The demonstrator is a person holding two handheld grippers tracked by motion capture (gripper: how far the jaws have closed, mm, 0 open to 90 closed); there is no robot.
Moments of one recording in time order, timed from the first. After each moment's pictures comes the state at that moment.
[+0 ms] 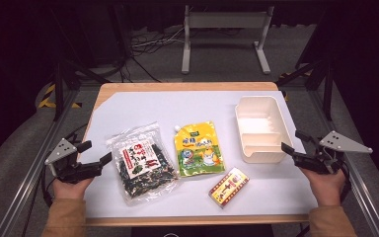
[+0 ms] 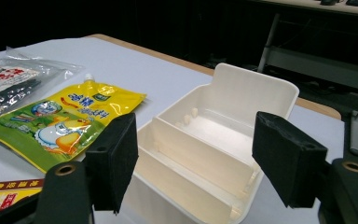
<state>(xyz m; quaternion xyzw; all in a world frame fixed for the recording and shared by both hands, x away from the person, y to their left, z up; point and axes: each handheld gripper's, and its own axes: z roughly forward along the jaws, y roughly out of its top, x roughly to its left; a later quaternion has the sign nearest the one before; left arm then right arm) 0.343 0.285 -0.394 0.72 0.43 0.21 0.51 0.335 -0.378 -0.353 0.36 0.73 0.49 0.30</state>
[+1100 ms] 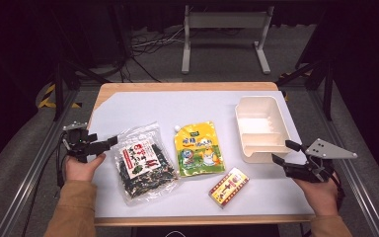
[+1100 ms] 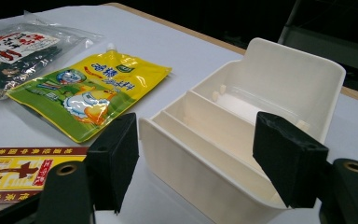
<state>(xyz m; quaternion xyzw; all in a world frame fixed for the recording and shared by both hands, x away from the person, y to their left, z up) 0.417 0.282 -0.407 0.69 0.56 0.12 0.43 0.320 -0.352 -0.360 0.35 0.77 0.46 0.28</state>
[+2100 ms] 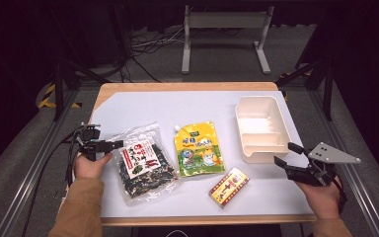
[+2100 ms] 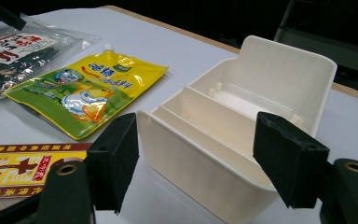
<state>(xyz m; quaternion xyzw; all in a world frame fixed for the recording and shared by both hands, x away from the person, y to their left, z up) 0.446 0.269 -0.443 0.71 0.61 0.09 0.34 0.312 -0.358 -0.365 0.35 0.76 0.46 0.29</state>
